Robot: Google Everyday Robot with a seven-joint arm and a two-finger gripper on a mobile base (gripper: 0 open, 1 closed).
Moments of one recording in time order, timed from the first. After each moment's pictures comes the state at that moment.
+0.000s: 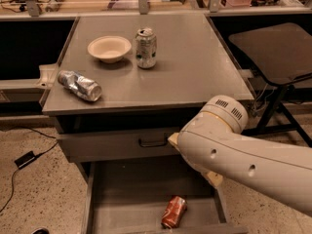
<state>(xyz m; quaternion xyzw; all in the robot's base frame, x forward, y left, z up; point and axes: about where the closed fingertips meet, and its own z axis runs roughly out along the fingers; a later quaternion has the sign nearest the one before) 0.451 -0.128 0.695 -0.89 0.43 -0.17 0.05</state>
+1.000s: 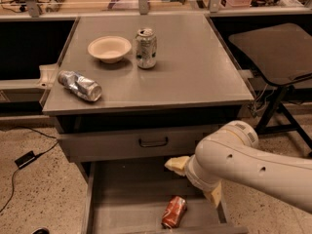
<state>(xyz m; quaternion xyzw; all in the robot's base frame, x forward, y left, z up) 0.421 -0.121 0.618 -0.93 0.35 -0.06 0.10</state>
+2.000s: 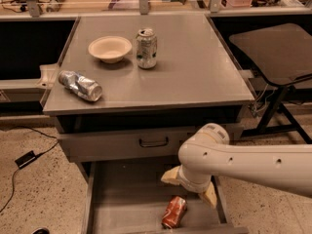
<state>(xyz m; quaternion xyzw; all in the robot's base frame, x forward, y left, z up) 0.424 -0.125 0.556 -0.96 0.27 -0.02 0.02</state>
